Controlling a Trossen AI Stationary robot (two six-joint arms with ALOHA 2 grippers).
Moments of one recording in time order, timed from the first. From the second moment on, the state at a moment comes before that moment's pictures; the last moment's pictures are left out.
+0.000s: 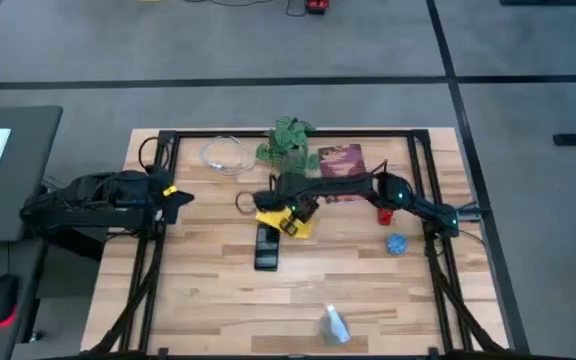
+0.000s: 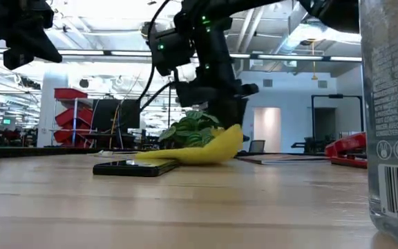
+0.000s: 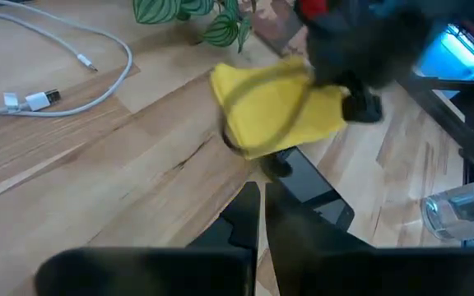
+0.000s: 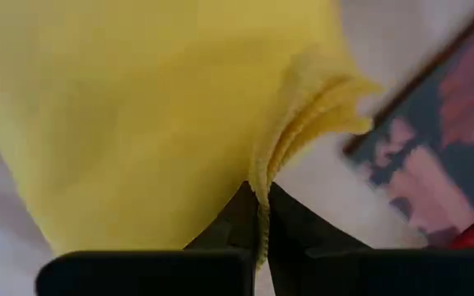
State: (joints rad) left arm 0.10 0.29 0.65 -0.98 -0.19 -0.70; right arm -0.02 2.43 2.17 -1.57 0.11 0.67
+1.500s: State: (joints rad) left arm 0.08 0.63 0.65 -0.77 -0.03 -0.77; right arm 0.05 1.91 1.49 -0.56 -0.08 1.00
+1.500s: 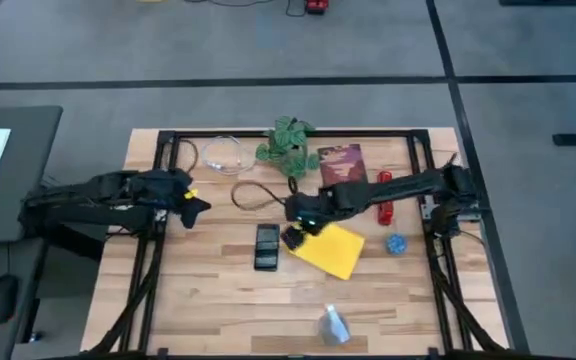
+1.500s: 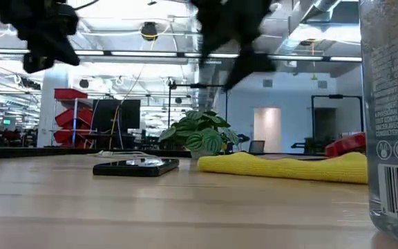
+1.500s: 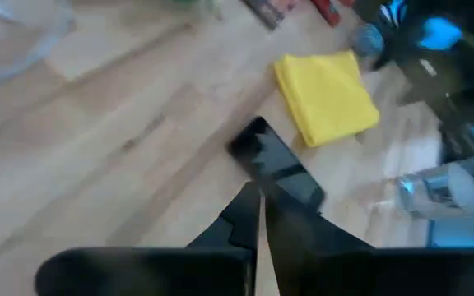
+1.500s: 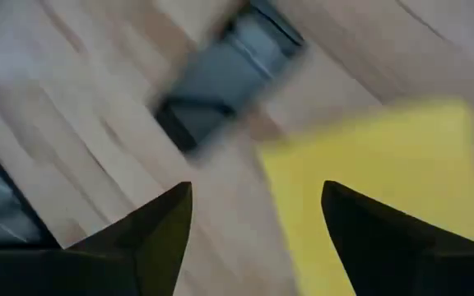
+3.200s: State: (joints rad) left arm -0.11 1.10 0.31 -0.06 0.00 -1.22; right arm -0.08 2.25 1.43 0.04 -0.45 1.19
